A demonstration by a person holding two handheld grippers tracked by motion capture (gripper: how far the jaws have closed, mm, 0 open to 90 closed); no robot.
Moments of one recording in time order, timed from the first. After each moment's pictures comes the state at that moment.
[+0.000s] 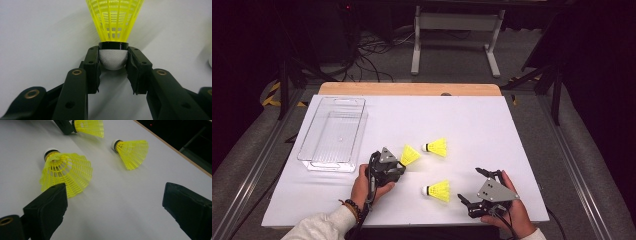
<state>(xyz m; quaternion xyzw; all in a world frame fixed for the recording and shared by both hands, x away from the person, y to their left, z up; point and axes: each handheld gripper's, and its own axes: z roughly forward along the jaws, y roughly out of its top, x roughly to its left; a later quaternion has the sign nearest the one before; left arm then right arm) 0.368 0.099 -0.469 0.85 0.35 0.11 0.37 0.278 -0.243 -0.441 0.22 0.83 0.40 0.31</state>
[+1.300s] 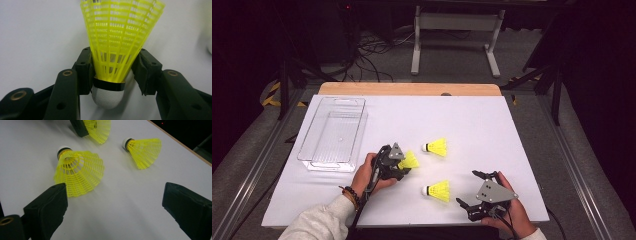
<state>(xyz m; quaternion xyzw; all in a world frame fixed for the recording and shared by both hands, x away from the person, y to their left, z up) 0.389 0.083 -0.458 0.92 0.22 0.10 0.32 0.277 -0.241 -0.443 0.20 0.85 0.40 0.28</state>
